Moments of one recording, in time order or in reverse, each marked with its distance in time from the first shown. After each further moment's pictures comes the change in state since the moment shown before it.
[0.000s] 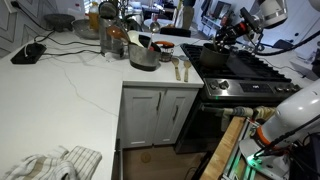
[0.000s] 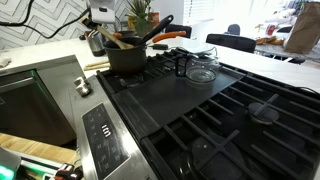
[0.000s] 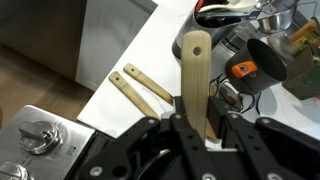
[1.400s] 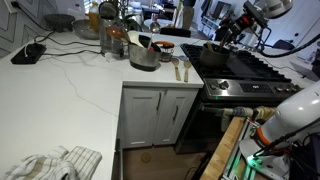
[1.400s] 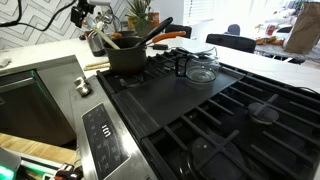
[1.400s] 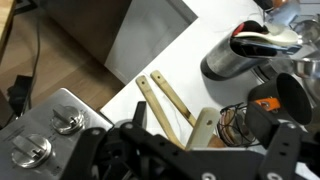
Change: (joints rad) arm 0.003 -0.048 0.050 0.082 -0.178 -0.134 -0.073
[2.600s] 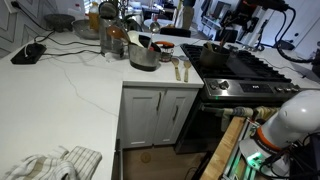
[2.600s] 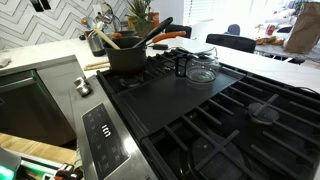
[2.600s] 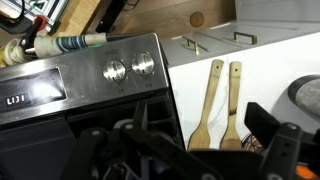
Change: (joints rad) arm 0.116 -0.402 0.419 -0.100 -0.701 0.075 0.150
